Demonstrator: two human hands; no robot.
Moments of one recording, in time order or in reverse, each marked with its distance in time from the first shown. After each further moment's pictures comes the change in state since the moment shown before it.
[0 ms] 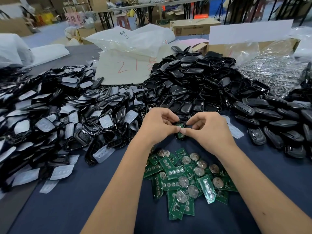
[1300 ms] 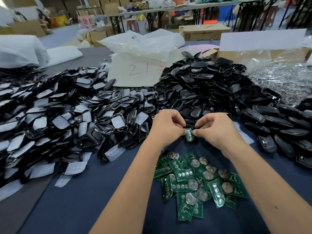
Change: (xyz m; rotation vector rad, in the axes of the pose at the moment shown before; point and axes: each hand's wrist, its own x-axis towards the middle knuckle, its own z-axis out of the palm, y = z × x) left_hand -0.003 0.004 0.001 0.011 0.084 -0.013; right_hand 0.015 -0.012 -0.001 0.100 -0.077 0.198
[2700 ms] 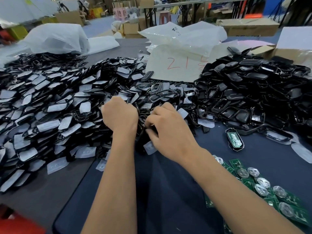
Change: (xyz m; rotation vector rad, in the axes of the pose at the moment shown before) left_hand -0.011 -0.080 -0.168 0.564 0.868 -0.468; right_hand -0.053 -0.116 0.155 -0.414 -0.181 -0.985
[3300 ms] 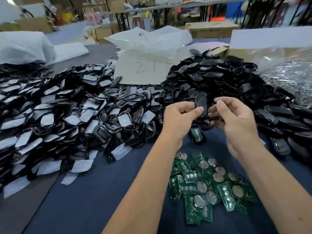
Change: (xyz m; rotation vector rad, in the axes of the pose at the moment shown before) left_hand -0.155 0.128 0.039 -1.050 -0.856 0.199; right_hand -0.108 0.133 -0.092 0.945 0.673 0.680
